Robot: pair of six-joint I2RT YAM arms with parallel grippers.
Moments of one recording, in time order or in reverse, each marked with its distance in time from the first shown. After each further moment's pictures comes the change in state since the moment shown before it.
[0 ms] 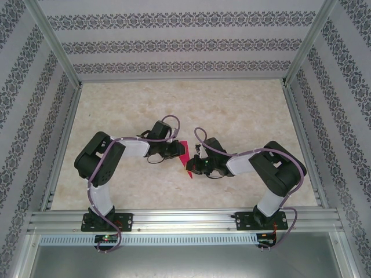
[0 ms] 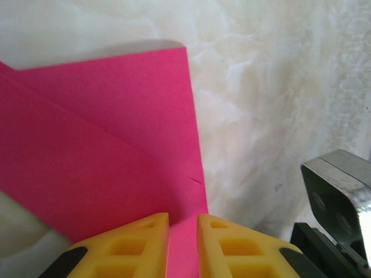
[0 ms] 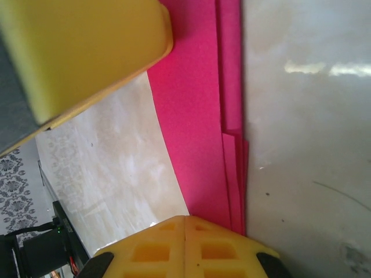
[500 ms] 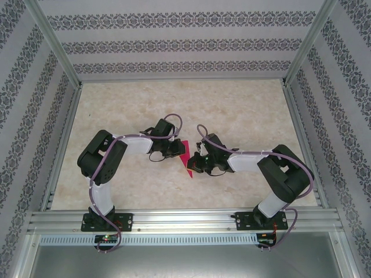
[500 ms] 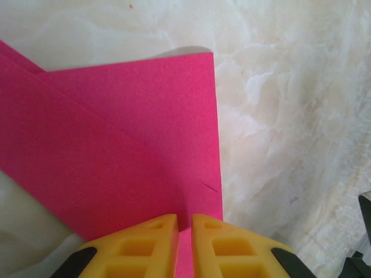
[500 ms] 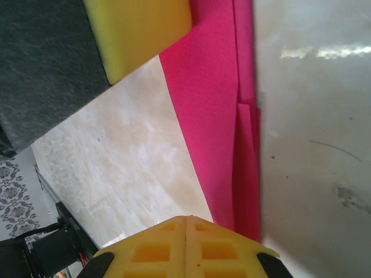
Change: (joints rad) left arm -0.008 0.030 0.089 -0.132 -0.045 0.012; right arm 0.000 -0.073 0.089 -0.238 0.010 0.012
